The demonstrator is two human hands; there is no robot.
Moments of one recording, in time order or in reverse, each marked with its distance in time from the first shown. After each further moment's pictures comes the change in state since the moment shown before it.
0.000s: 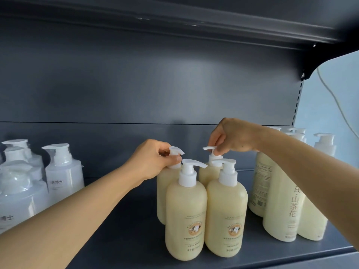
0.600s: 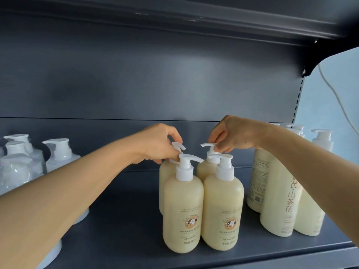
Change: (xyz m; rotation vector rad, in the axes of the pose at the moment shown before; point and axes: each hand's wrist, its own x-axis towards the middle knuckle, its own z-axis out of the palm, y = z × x) left_hand 0.002 0.046 -0.010 0.268 -0.185 -0.096; right_hand -0.004 0.008 0.001 0.163 -0.056 0.034
